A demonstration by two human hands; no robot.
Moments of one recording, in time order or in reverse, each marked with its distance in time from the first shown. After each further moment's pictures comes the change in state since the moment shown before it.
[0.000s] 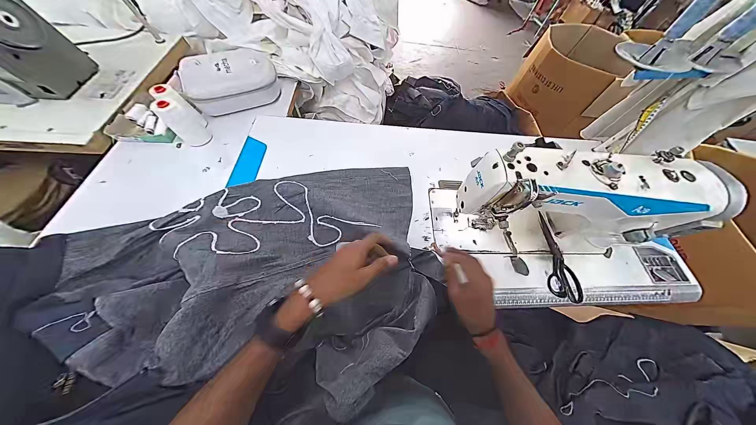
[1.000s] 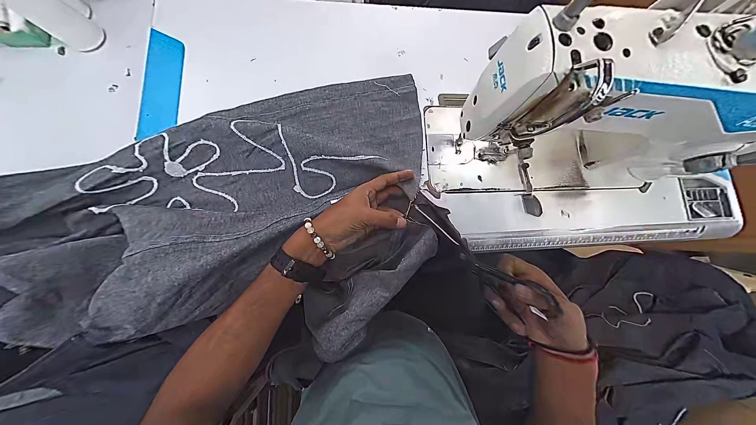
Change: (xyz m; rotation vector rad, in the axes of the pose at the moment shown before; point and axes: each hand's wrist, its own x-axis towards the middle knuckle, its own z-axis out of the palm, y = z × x) left_hand 0.042 -0.010 0.059 -1.039 -0.295 -0.191; right_hand -0.069 0.033 -0.104 1.510 -0.568 0.484
